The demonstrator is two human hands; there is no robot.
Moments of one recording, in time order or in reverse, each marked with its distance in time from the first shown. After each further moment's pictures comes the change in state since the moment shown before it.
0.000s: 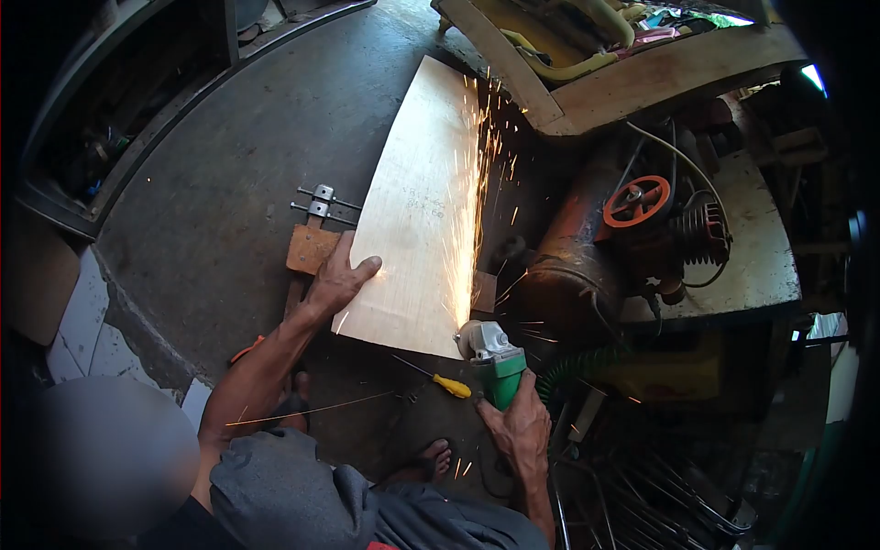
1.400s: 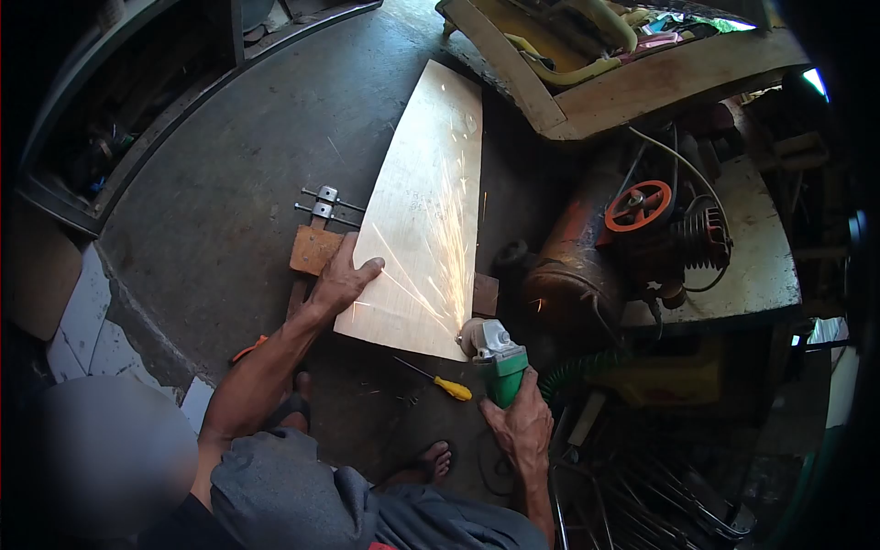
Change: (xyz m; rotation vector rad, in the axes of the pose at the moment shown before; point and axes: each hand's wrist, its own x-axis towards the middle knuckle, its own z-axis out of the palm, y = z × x) left_hand 0.004 -0.011 0.000 0.005 0.007 -0.006; right_hand 0.005 0.000 0.001 -0.018 0.026 -0.022
